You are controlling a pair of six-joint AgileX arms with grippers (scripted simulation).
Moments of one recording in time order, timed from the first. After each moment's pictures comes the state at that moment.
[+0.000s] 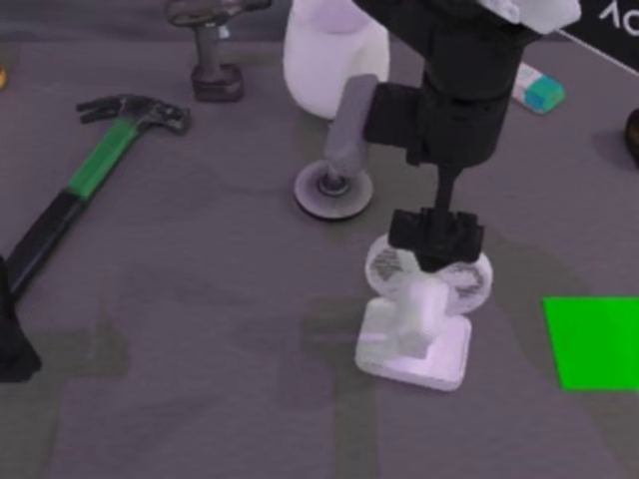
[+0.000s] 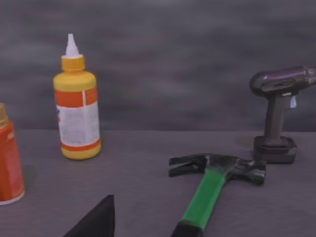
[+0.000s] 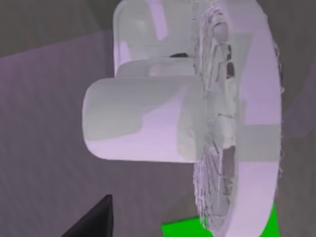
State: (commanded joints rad) left arm 0.00 0.00 0.00 0.00 0.00 0.00; right arm 0.63 2.08 2.00 -1.49 0.00 -0.68
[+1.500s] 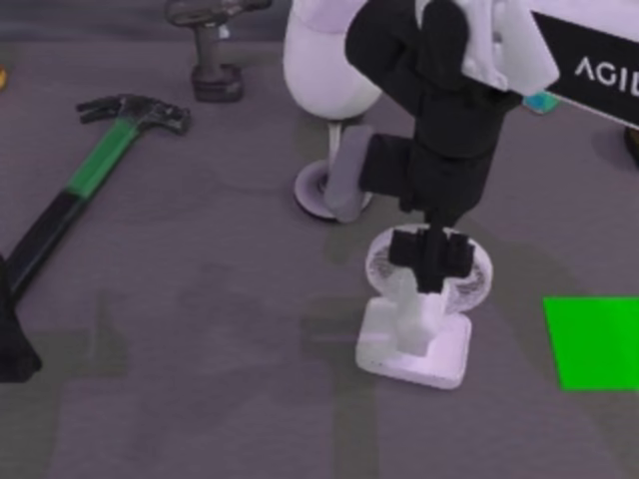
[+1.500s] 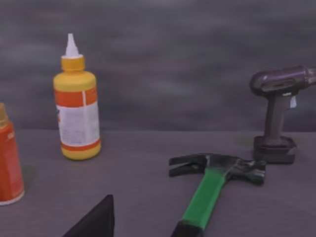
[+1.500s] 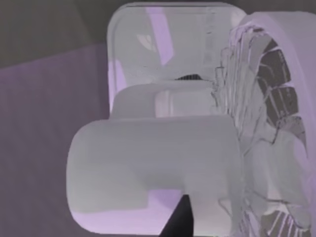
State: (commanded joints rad) left arm 0.00 0.00 0.00 0.00 0.00 0.00; right arm 0.64 2.06 1.78 -1.29 0.00 -0.67
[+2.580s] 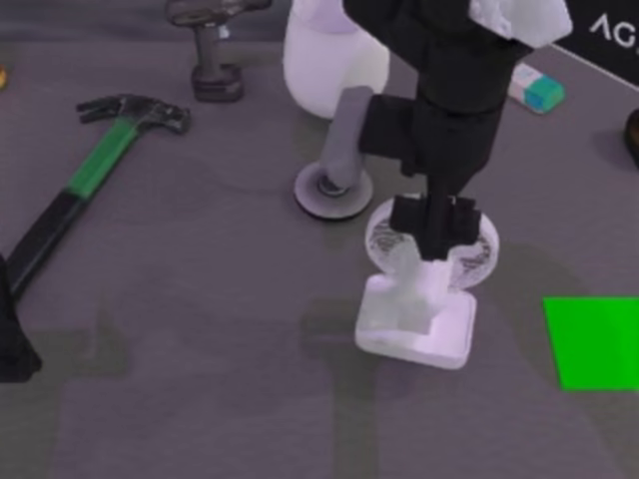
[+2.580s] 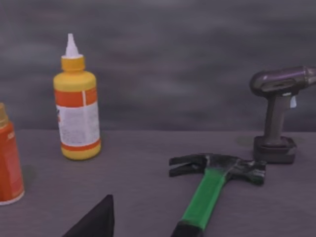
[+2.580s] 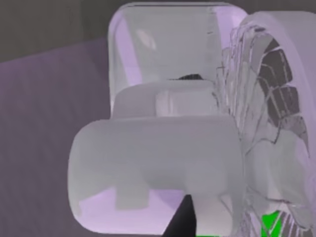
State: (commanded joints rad) left arm 0.00 0.00 0.00 0.00 0.00 0.00; right arm 0.64 2.08 1.96 -1.46 0.00 -0.67
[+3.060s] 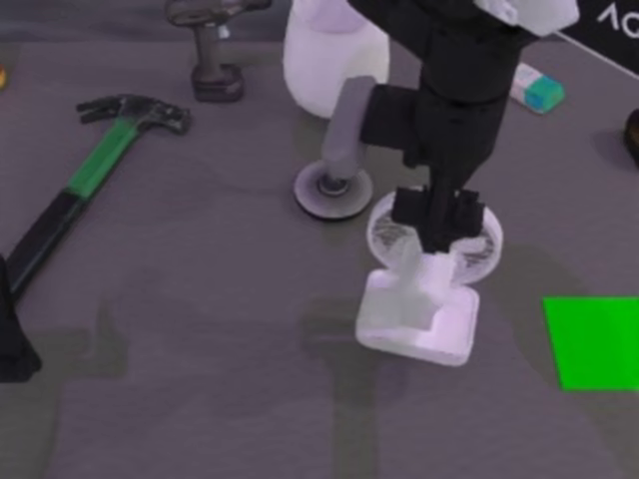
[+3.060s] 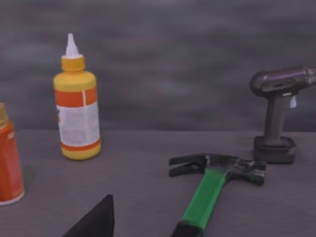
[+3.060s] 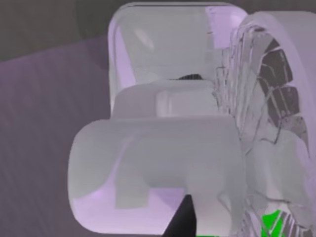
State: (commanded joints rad) left arm 0.00 0.00 0.00 0.00 0.00 0.00; right arm 0.64 2.07 2.00 -1.49 0.00 -0.66
